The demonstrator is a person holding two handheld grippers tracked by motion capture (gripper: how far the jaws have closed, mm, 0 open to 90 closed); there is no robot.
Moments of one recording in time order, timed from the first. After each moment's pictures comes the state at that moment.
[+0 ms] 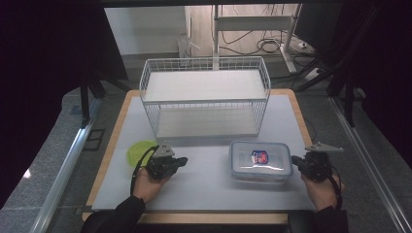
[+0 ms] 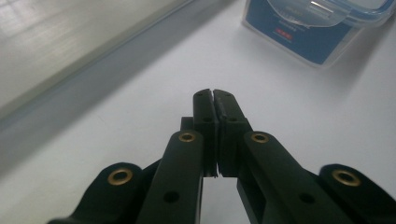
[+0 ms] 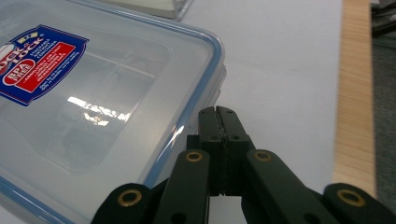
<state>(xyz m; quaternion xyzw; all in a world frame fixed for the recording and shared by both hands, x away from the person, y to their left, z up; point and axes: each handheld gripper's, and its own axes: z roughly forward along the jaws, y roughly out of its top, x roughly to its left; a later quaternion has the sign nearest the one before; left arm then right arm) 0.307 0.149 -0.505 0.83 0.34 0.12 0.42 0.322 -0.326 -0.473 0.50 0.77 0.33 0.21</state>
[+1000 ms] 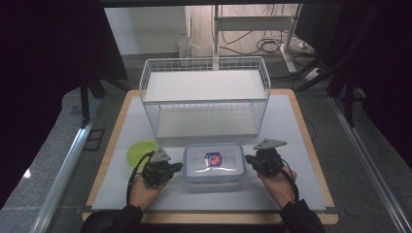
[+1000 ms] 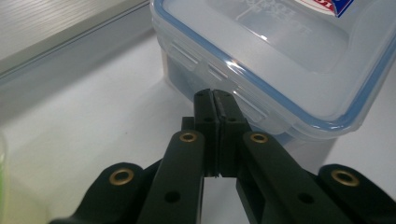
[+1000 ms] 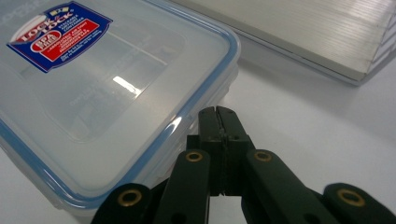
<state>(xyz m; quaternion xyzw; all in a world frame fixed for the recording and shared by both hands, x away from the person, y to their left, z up) 0.290 0.159 -0.511 0.82 0.39 0.12 0.40 0.333 -0.202 -0.481 0.38 0.84 0.35 0.16</state>
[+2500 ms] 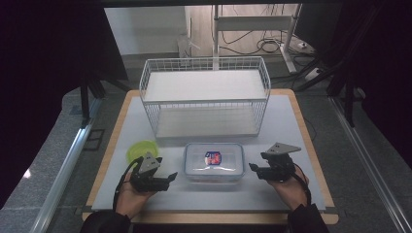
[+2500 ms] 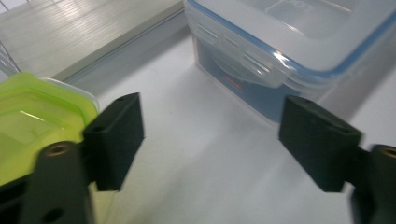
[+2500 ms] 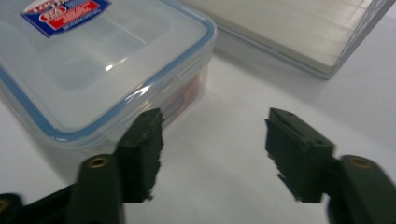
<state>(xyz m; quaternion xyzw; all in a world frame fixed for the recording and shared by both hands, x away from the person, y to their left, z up) 0.264 0.182 -0.507 0.82 0.37 0.20 0.39 0.323 -0.235 -0.482 0.35 0.84 0.37 0.17</state>
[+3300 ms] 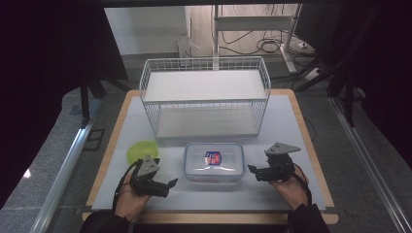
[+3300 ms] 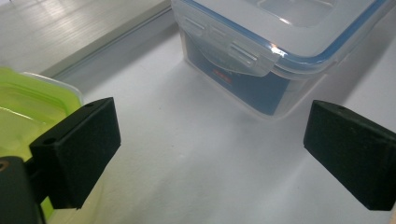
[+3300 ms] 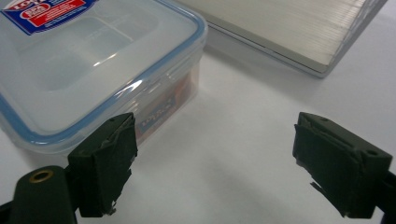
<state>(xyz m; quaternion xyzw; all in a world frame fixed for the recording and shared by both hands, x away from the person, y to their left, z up) 0.262 0.182 -0.513 0.82 0.36 0.19 0.40 0.327 -0.236 -0.487 0.36 0.83 0.38 0.18</state>
